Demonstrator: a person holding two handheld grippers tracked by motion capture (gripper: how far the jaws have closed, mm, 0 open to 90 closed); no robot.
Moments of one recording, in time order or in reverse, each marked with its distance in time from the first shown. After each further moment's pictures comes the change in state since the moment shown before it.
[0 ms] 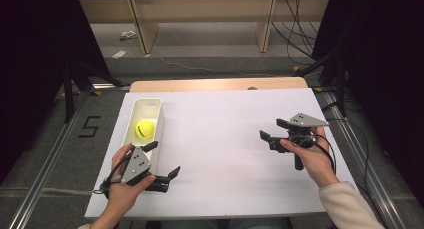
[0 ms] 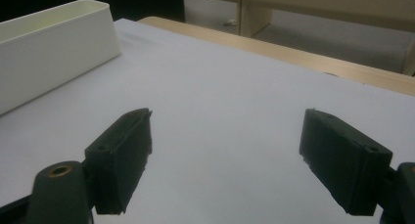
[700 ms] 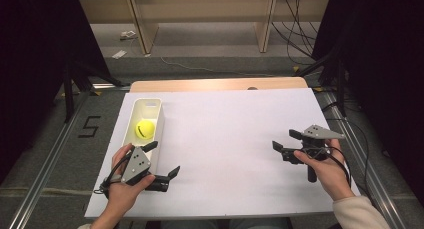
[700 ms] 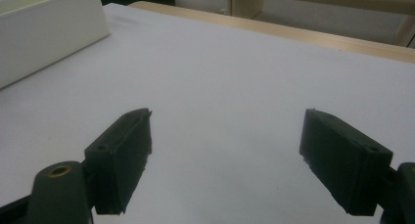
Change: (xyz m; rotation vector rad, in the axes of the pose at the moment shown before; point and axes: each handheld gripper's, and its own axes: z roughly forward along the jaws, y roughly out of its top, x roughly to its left) left arm 0.001 -0.001 0.000 0.003 0.005 -0.011; right arm -0.012 -0.030 -0.030 0.032 -0.026 0.032
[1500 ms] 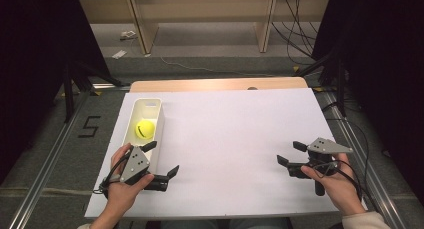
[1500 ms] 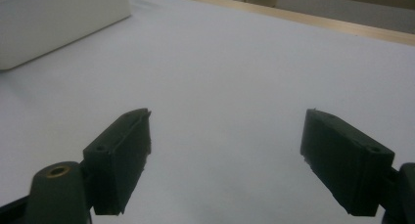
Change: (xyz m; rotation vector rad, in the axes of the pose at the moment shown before) left arm 0.002 -0.001 0.000 0.001 0.001 -0.017; right arm 0.010 -0.022 -0.025 0.021 0.049 -0.034
